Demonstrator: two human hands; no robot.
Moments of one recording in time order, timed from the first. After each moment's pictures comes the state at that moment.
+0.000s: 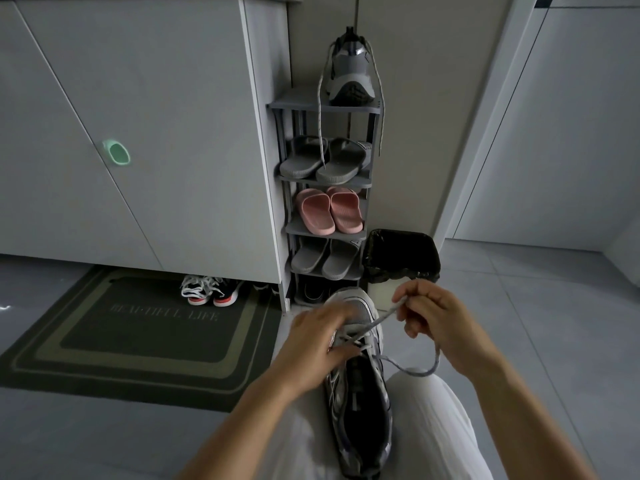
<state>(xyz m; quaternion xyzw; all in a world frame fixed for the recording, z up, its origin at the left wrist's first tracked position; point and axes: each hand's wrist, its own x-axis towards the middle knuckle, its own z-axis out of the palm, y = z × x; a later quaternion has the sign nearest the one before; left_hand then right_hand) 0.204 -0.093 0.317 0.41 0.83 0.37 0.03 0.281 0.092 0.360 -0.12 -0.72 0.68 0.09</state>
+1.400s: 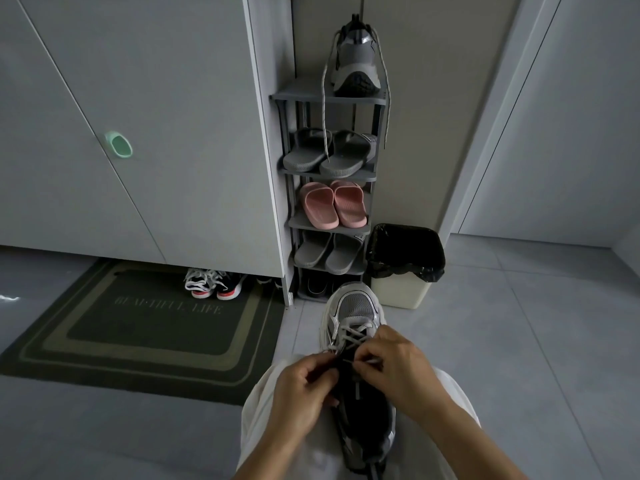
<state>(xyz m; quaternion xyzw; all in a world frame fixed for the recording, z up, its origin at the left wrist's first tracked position) 0.258 -0.106 0.285 0.04 0.73 0.66 0.18 0.291 0.049 0.295 -0.03 -0.93 0.34 0.09</state>
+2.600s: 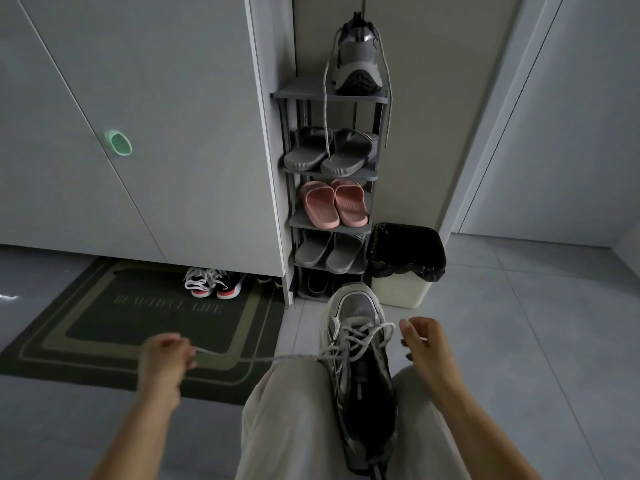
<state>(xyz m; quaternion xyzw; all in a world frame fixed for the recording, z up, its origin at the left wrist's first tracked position) 0.143 -0.241 0.256 -0.24 0.77 0.59 0.01 0.279 0.079 0.268 -0.32 -0.73 0.59 0.13</state>
